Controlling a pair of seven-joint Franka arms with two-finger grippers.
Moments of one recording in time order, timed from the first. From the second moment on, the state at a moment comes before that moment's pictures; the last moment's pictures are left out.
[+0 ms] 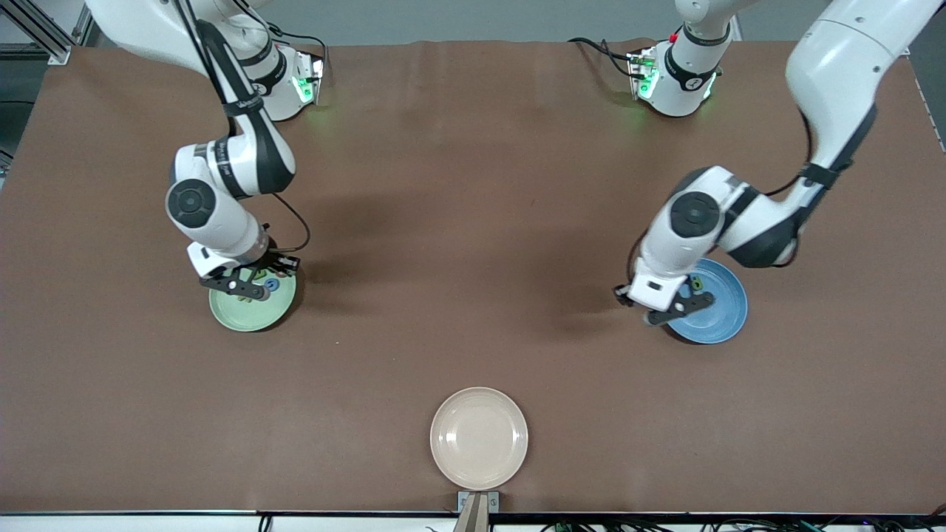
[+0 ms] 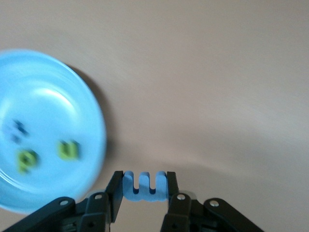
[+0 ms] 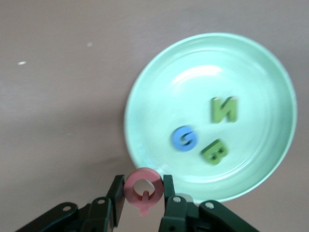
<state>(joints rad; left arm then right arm) 0.51 0.60 -0.88 -1.96 0.73 2.27 -1.04 0.32 0.24 -0.14 -2.23 0.00 2.43 0.40</state>
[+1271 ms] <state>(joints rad) 0.64 0.74 -0.79 -1.91 0.85 2.28 -0.56 0.23 0.25 -0.11 -2.42 -0.01 2.67 0.25</state>
